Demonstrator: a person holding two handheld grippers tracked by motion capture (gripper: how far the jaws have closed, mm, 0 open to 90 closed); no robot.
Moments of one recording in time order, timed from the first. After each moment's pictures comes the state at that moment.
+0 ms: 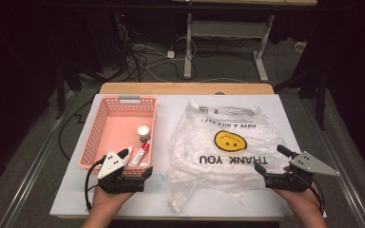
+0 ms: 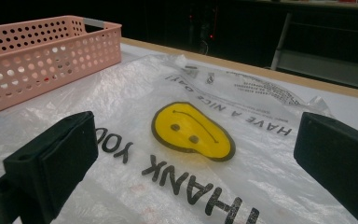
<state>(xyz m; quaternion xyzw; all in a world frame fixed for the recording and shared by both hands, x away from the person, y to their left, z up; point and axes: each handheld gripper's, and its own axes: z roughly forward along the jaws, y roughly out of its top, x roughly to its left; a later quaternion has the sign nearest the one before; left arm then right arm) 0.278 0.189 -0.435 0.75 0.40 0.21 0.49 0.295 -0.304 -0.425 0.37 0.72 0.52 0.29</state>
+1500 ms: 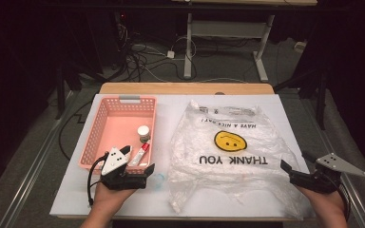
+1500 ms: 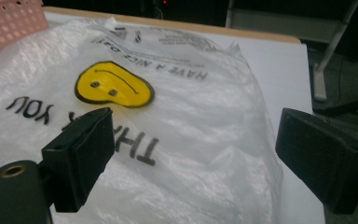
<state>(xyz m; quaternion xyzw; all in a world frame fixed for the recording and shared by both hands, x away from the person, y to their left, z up) 0.286 0.184 -0.430 0.75 0.39 0.21 0.48 0.293 -0.371 -0.432 0.47 0.70 0.45 0.29</state>
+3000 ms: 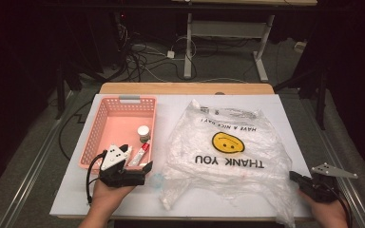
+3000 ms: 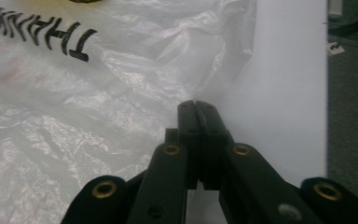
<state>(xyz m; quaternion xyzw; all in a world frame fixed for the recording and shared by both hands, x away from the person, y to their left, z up) 0.293 0.188 -0.428 0.76 0.41 0.21 0.47 0.286 -0.389 -0.469 0.52 0.75 0.35 0.21</state>
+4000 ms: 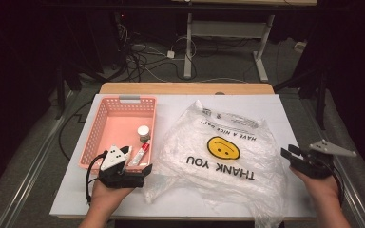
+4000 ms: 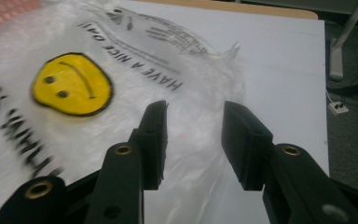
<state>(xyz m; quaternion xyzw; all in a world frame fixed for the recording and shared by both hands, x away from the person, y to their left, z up) 0.292 0.191 -0.430 0.77 0.39 0.19 0.46 0.339 -0.375 -0.433 0.48 0.73 0.41 0.25</state>
